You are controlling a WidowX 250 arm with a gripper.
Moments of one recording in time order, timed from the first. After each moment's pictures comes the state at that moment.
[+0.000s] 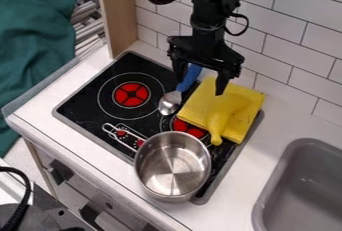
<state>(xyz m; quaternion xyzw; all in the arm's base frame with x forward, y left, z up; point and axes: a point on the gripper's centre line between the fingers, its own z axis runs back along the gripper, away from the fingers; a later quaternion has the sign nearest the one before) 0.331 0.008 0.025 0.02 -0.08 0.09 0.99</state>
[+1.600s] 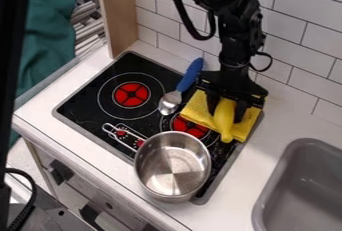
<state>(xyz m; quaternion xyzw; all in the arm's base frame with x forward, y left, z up) 0.352 -0.023 -0.023 -0.01 -0.06 0.09 0.99</state>
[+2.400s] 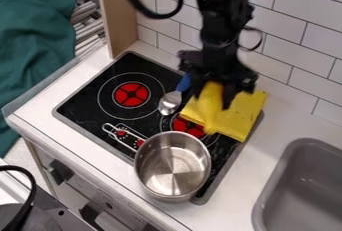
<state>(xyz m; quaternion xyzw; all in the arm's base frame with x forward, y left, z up) 0.299 -0.010 0.027 0.00 -0.09 0.07 0.99</state>
